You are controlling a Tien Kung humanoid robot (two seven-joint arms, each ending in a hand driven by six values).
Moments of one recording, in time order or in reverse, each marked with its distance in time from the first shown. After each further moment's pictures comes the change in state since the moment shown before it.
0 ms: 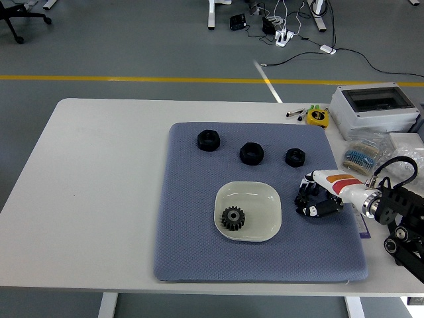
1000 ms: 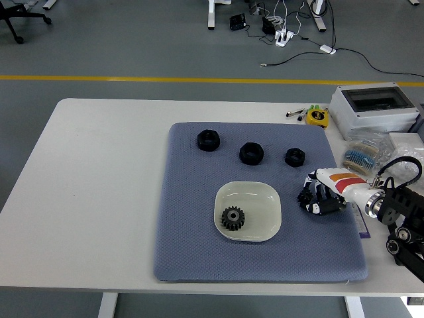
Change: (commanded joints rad) left arm -0.006 0.003 0.006 0.000 -0.010 0.000 -0.003; right arm -0.012 -0.011 0.024 0.021 0.010 -0.009 -0.012
